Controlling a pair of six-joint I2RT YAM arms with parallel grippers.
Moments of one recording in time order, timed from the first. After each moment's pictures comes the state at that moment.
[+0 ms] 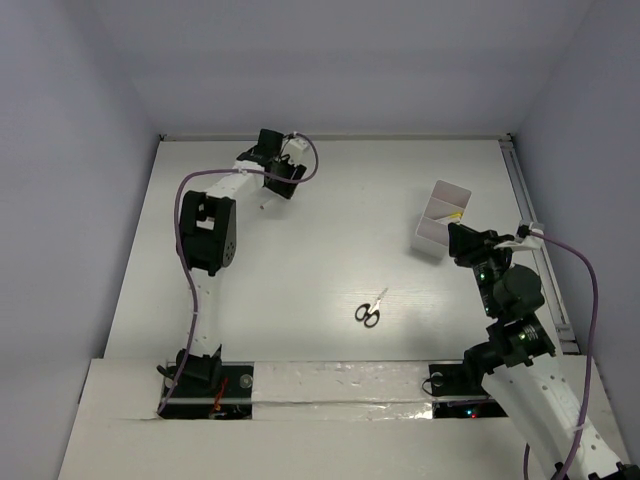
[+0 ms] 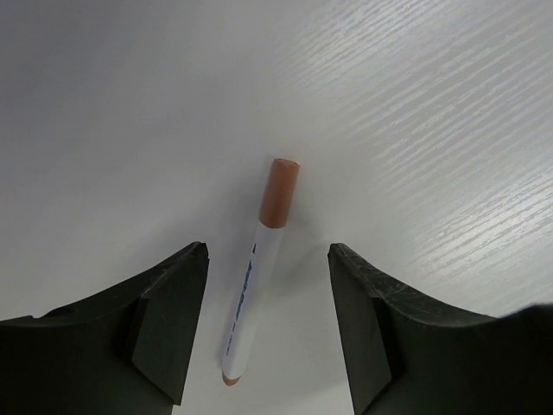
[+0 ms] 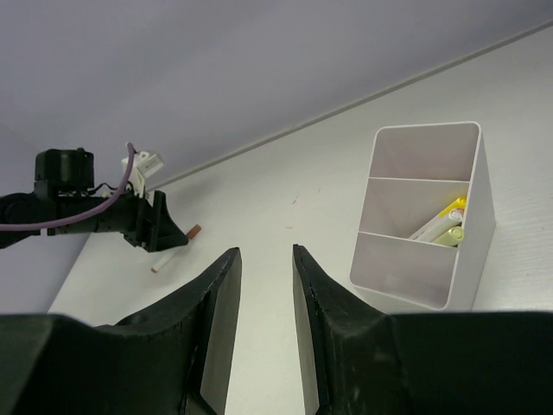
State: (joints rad) left arm -0.28 2.24 1.80 -0.45 0.12 0.30; right arm 0.32 0.37 0.42 0.04 0.20 0.53
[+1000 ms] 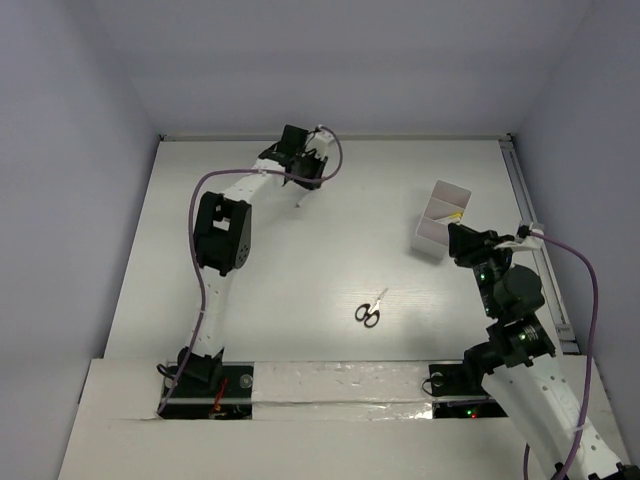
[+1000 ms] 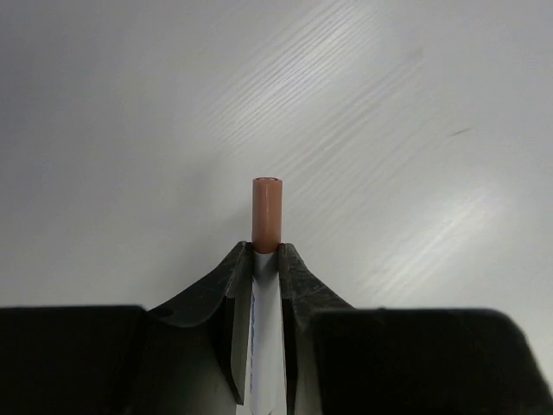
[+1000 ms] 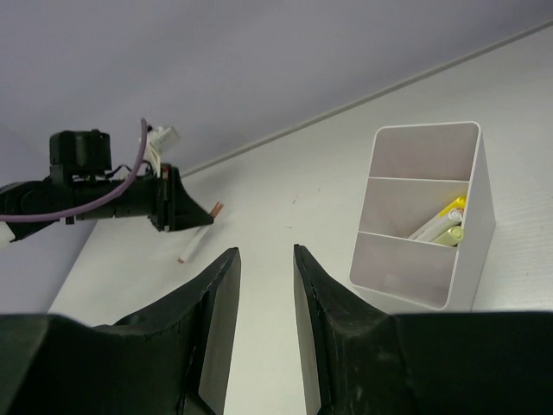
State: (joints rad) left arm -0.36 2.32 1.92 -0.44 0.26 0.19; right arm 0.32 0.37 0.42 0.04 0.20 0.53
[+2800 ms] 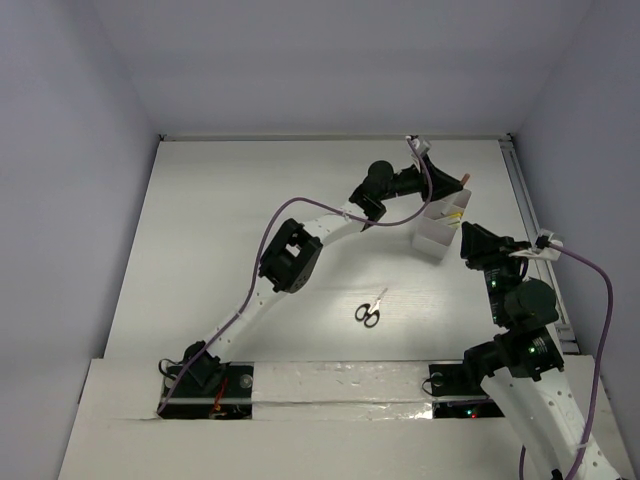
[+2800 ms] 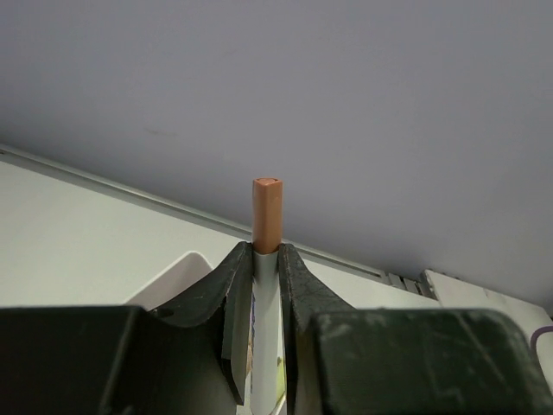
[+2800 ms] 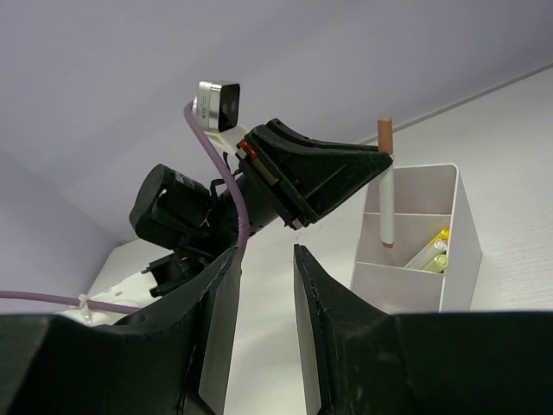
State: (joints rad) left arm -0.80 2.71 2.29 0.80 0.64 -0.65; right arm 0.32 0.26 0.44 0.01 0.26 0.51
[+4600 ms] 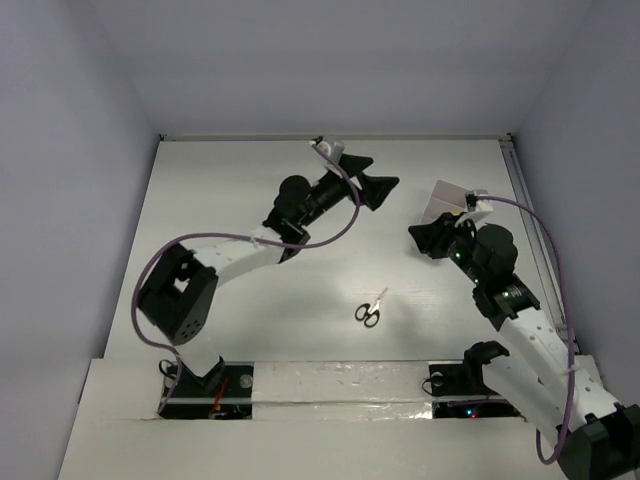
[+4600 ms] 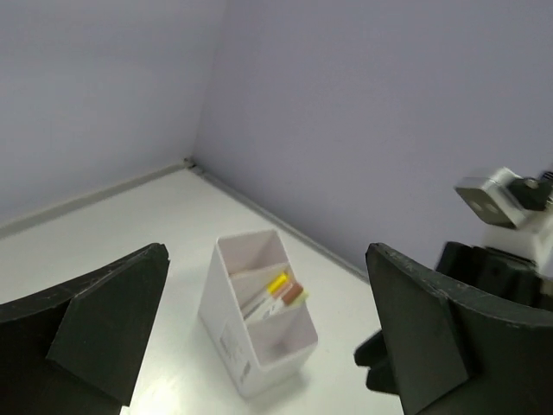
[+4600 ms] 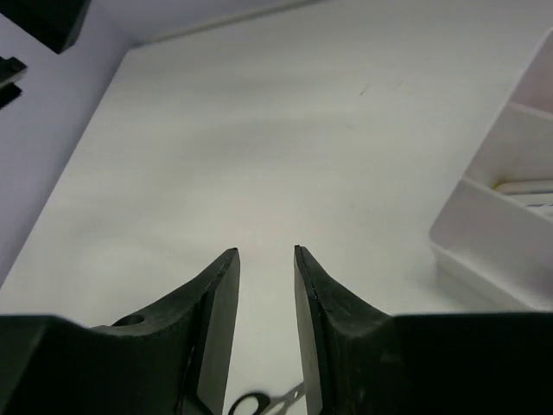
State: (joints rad) left arm -0.73 1.72 1.15 0.89 0.27 -0.42; right arm 0.32 0.72 0.55 0.02 -0.12 0.47
